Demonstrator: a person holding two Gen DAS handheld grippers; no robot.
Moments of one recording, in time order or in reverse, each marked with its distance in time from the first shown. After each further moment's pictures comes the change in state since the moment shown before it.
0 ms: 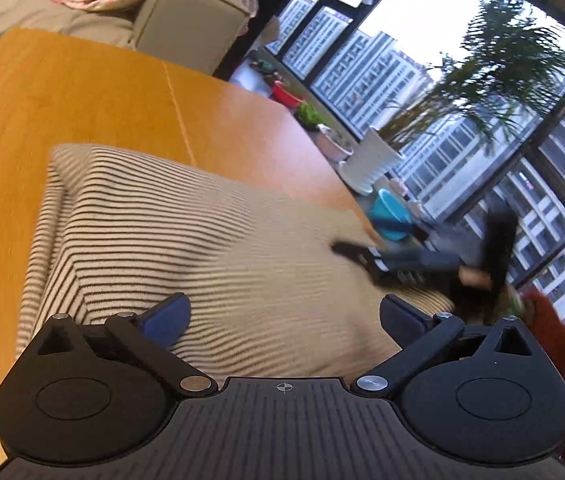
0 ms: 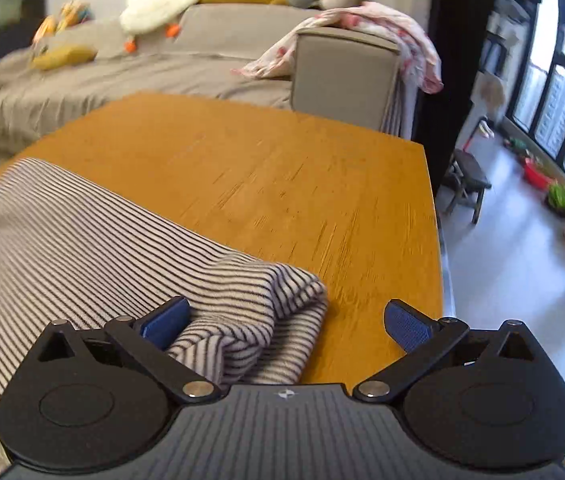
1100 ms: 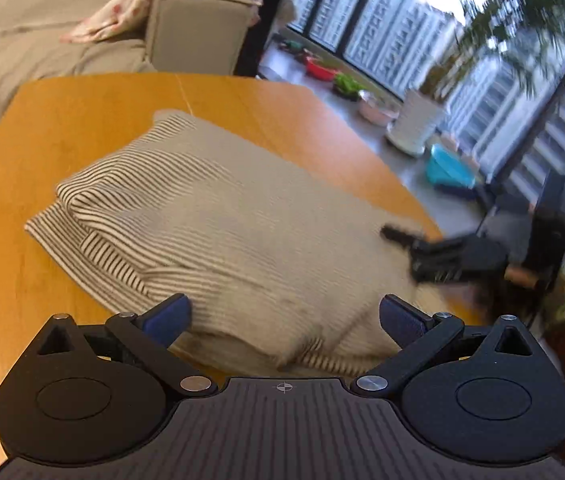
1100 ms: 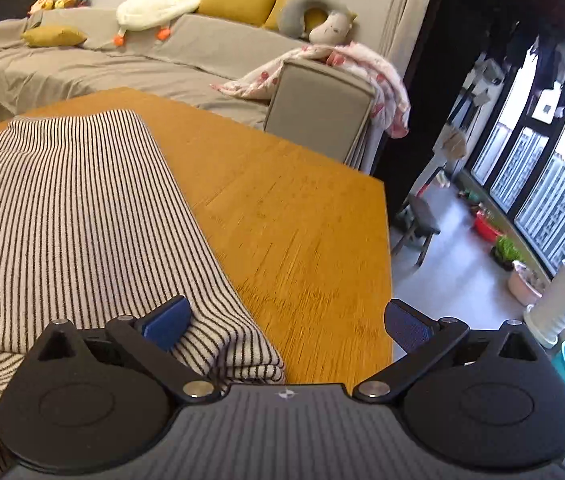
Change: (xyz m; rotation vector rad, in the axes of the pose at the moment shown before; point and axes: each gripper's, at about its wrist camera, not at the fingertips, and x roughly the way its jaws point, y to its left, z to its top) left arm -0.014 -0.057 -0.027 0.238 0.084 0.274; right arm -0.031 0.037 -0.026 -0.178 -0.079 -0.194
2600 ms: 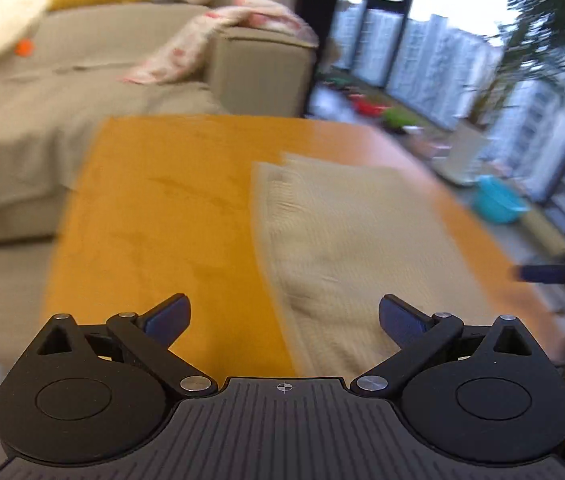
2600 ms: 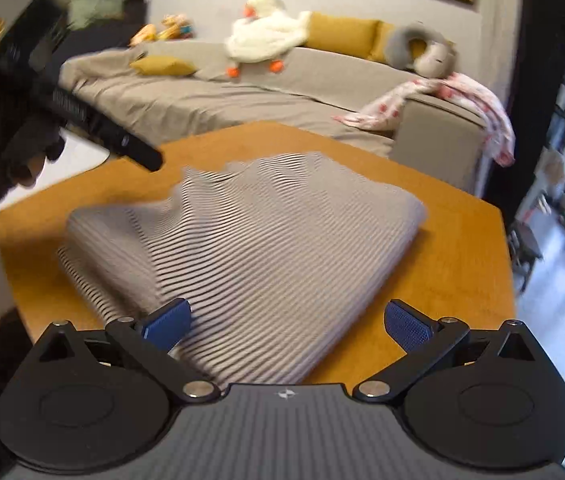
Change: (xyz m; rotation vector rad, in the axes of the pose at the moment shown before) left arm -0.051 0.038 -0.012 -0.016 -0.124 0.065; right arm -0.069 0.059 -0.015 -0.078 -0.091 0.333
